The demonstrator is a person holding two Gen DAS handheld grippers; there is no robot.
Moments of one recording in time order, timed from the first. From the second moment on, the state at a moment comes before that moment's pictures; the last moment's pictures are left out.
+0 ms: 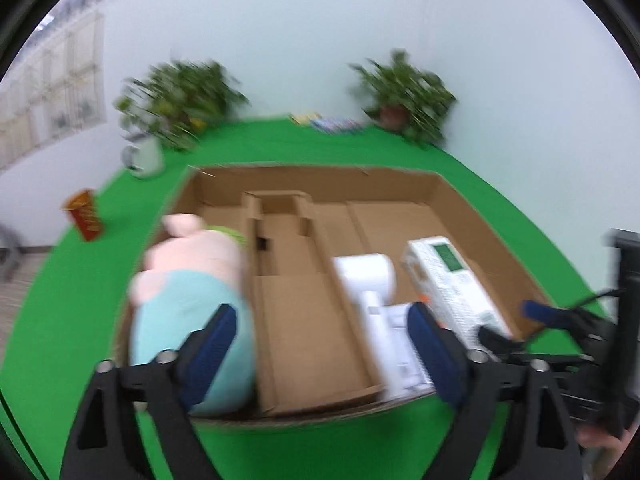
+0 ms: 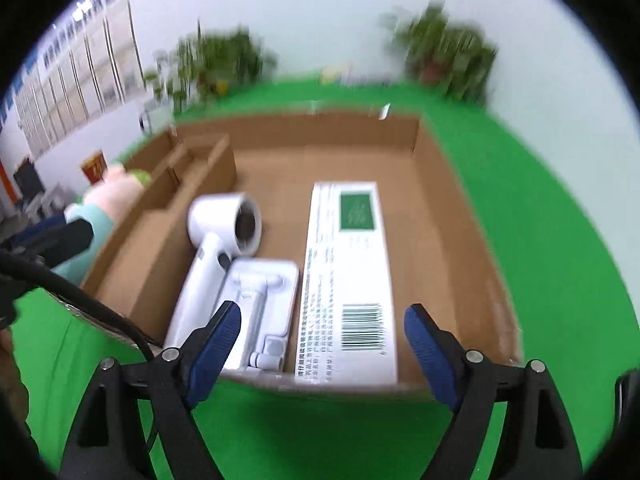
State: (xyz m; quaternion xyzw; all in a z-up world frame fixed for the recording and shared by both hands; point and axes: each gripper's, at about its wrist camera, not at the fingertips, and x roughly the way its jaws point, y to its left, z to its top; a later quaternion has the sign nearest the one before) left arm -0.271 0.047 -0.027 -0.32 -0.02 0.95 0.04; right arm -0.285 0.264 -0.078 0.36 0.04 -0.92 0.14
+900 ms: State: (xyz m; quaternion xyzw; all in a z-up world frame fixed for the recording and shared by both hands) left arm -0.243 0.057 -0.089 -0.27 0.01 0.96 -0.05; right arm -0.267 0.238 -0.100 0.25 0.06 -0.96 0.09
